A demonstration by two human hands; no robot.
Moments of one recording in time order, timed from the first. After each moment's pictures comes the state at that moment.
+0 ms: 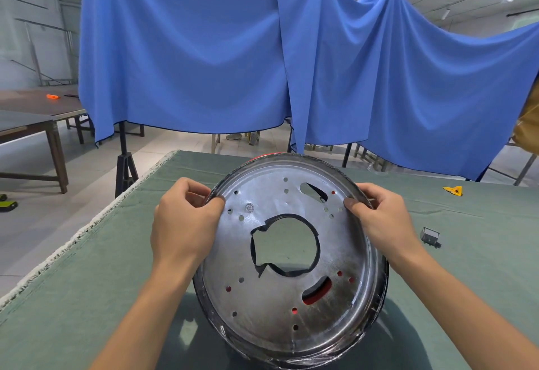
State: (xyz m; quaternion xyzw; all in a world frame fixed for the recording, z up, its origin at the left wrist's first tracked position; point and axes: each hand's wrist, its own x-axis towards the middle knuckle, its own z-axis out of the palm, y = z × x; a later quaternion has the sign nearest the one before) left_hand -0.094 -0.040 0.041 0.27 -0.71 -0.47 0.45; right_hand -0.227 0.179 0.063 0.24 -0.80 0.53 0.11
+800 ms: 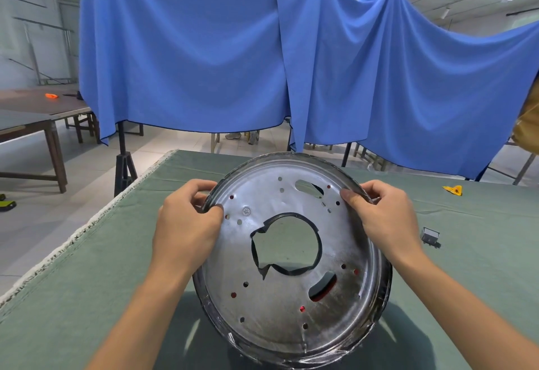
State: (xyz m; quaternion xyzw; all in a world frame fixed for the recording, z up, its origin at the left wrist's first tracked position) left_hand -0.088 -0.035 0.044 0.23 -0.74 -0.49 0.40; right_hand -0.240 0.178 0.059 0.19 -0.84 0.46 0.21
